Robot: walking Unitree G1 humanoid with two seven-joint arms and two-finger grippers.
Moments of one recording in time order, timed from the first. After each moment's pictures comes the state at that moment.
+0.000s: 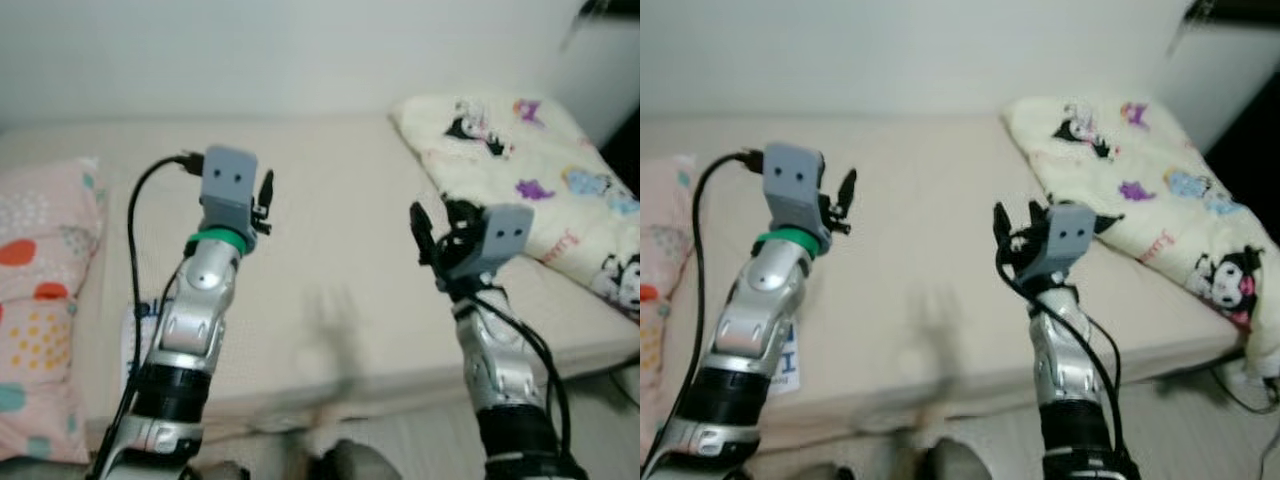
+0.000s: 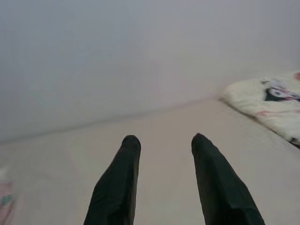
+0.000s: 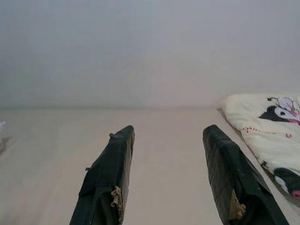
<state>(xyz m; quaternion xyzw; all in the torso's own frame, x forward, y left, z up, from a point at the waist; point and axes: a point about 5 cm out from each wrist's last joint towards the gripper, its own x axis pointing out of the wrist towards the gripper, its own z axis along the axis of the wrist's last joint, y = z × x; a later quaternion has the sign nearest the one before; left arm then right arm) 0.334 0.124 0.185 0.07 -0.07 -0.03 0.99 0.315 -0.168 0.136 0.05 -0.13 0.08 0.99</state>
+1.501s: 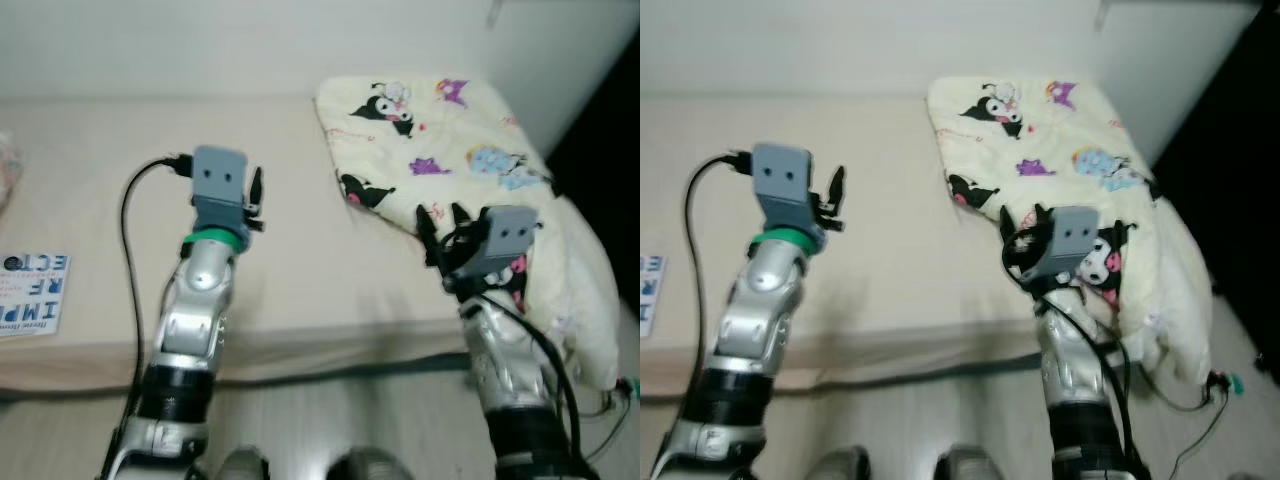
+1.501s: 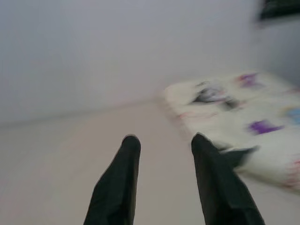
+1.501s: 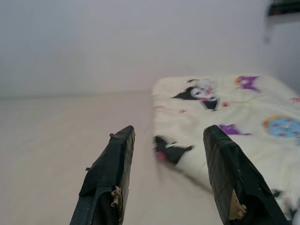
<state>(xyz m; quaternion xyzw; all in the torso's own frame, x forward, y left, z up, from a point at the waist) 0.334 0.113 0.190 0.06 -0.08 -0.04 0.99 0.314 -0.181 0.133 0.07 -0.12 0.05 0.99</state>
